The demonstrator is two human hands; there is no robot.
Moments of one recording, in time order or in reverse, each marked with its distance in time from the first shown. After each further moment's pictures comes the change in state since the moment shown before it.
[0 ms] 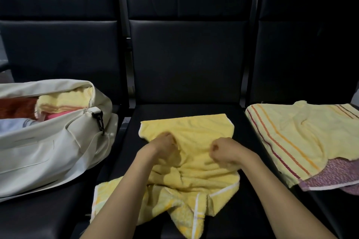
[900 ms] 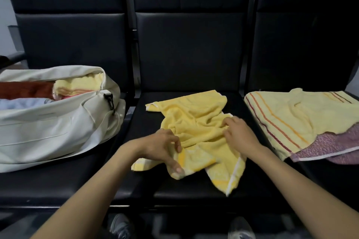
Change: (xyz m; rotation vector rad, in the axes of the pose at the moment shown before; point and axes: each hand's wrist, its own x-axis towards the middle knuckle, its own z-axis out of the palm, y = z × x) left_hand -0.097 -0.022 0.010 0.004 -0.094 0.366; right_hand -0.037 0.039 0.031 -0.192 0.565 -0.175
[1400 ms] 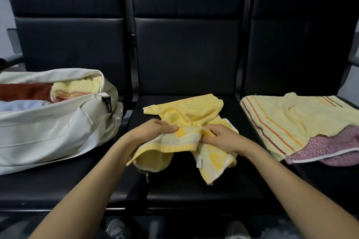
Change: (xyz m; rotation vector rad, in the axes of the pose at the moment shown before) left_hand 0.008 -0.002 -0.021 -0.715 0.235 -0.076; right_hand -0.007 -0.046 -0.027 0.576 -0.370 -0.065
